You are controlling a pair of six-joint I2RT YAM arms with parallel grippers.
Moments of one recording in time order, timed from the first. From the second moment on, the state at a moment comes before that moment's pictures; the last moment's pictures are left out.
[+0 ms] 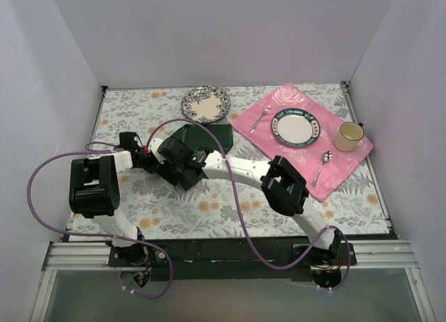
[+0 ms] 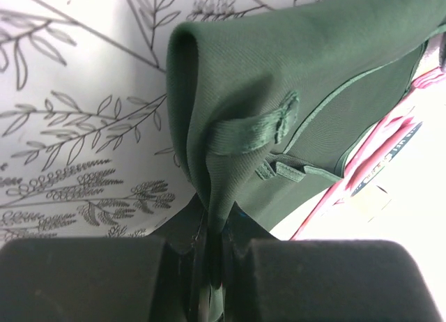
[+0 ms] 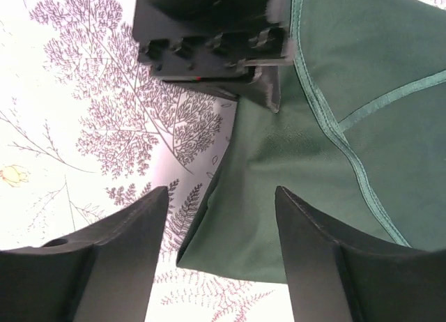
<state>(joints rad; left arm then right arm) 0.10 1.69 0.78 -0.13 0.46 -0.95 1.14 2.23 1.89 -0.44 0.08 -0.04</state>
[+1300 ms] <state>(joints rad) 0.10 1.69 0.81 -0.25 0.47 -0.97 1.26 2.38 1.77 -0.10 0.63 -0.23</state>
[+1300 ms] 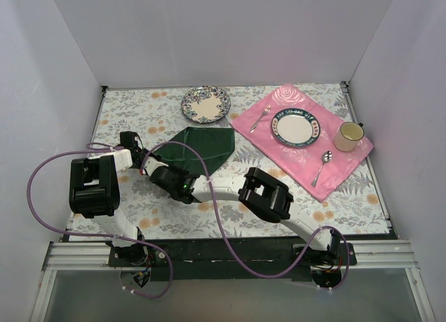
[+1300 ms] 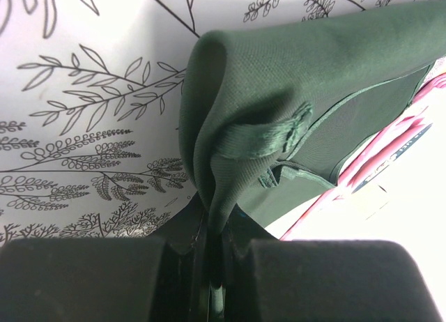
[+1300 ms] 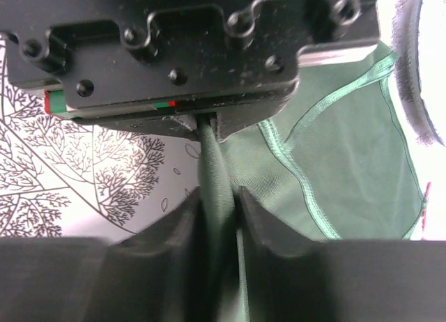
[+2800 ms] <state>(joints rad) 0.17 1.33 0.79 -0.27 0.28 -0.89 1.03 2.22 1.51 0.10 -0.06 0.16</state>
